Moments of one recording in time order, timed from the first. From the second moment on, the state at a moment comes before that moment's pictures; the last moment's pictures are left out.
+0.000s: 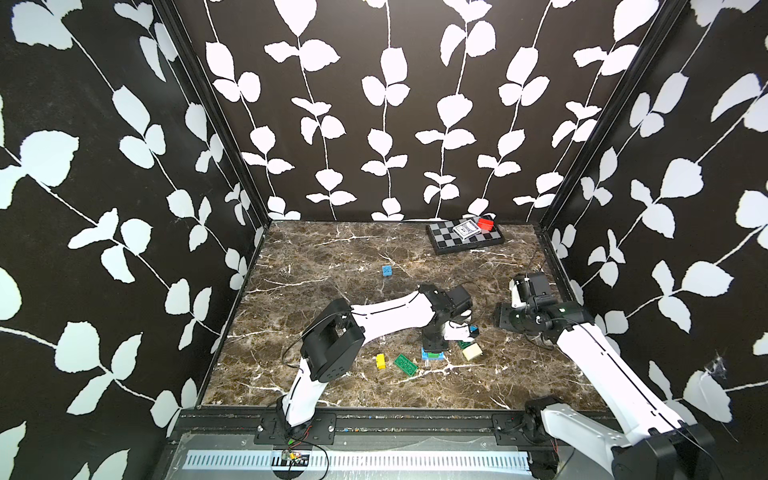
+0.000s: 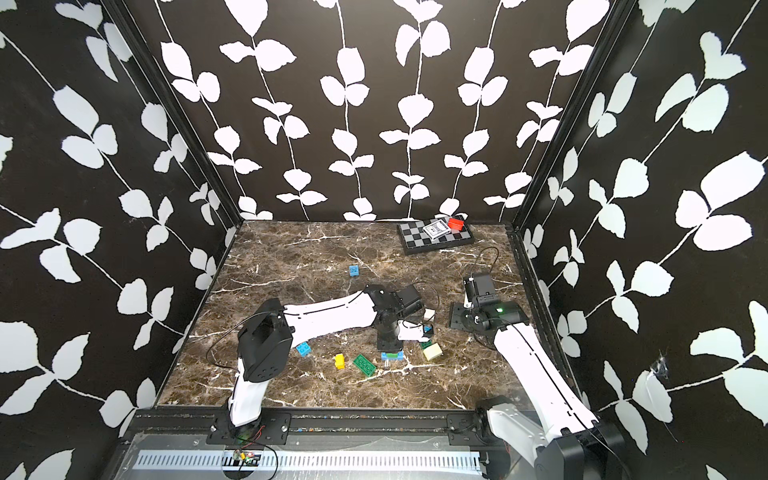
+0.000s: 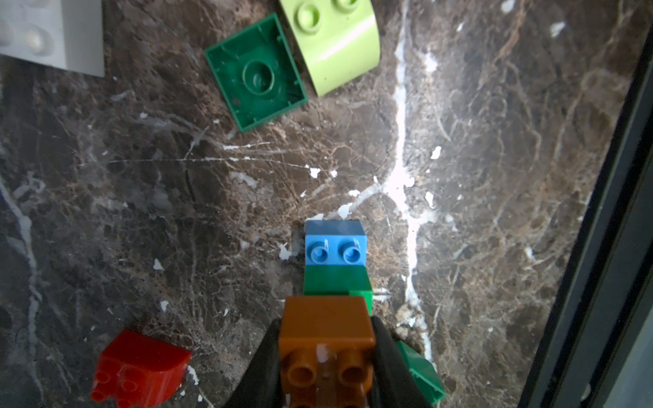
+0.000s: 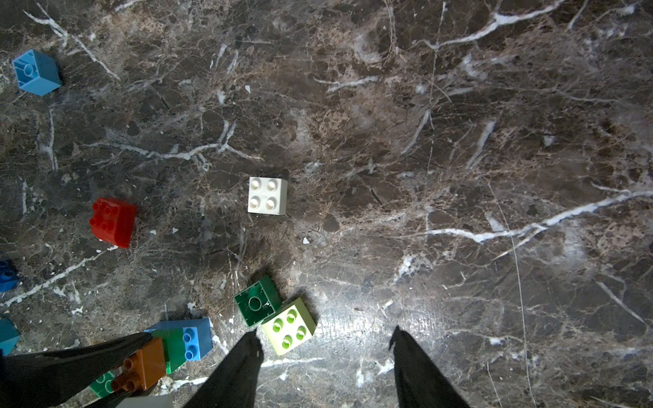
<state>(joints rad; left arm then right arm) -1.10 2.04 1.64 -1.01 0.08 0.51 0.23 1.04 0.87 -0.90 0.00 0.39</state>
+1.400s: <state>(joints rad) -1.13 2.03 1.60 -0.99 0.02 0.52 0.23 1.04 0.87 -0.90 -0.01 0.39</state>
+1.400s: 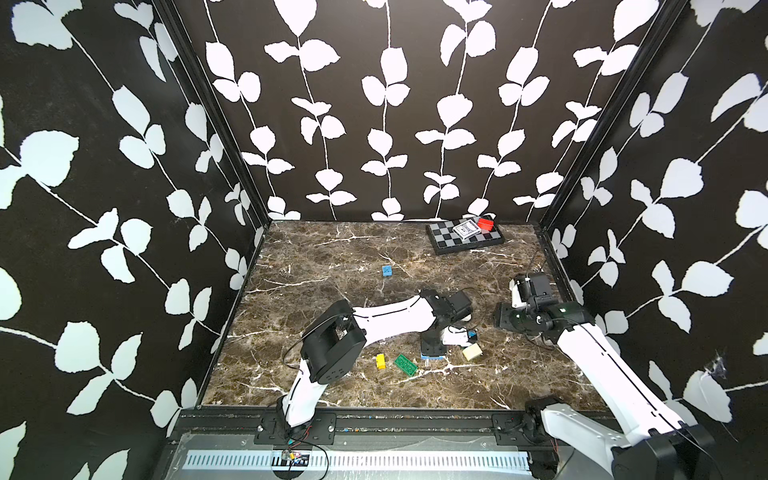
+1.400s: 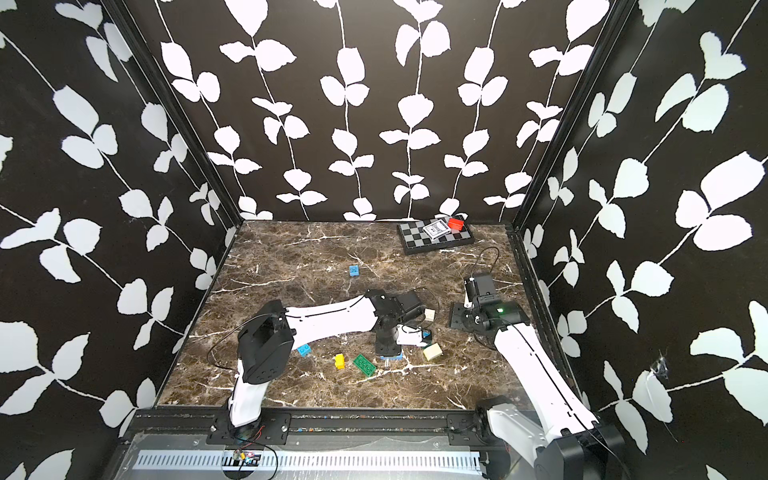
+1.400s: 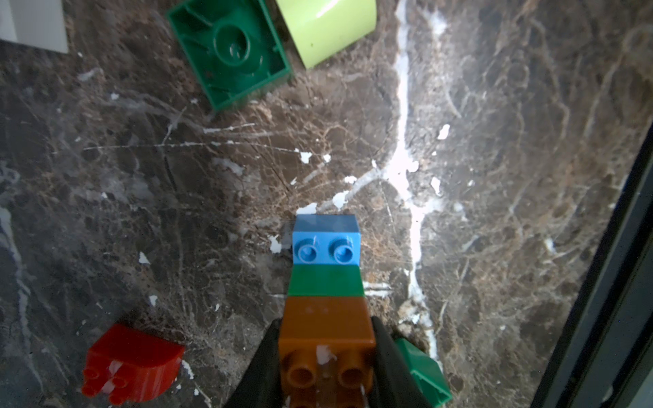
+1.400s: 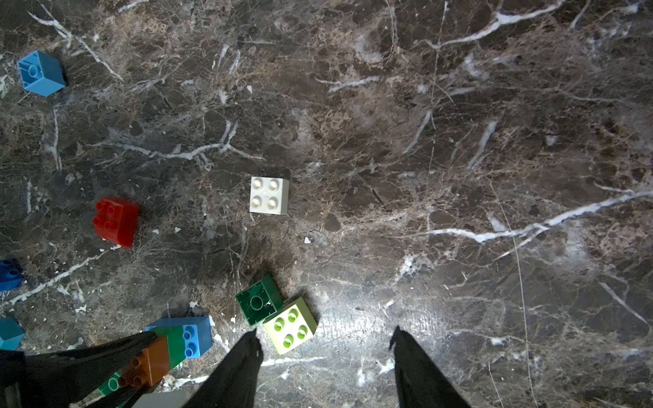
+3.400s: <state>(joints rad) -0.96 1.26 0.70 -0.16 -0.22 -0.39 0.78 1.51 1.01 -0.82 -0.11 0.48</state>
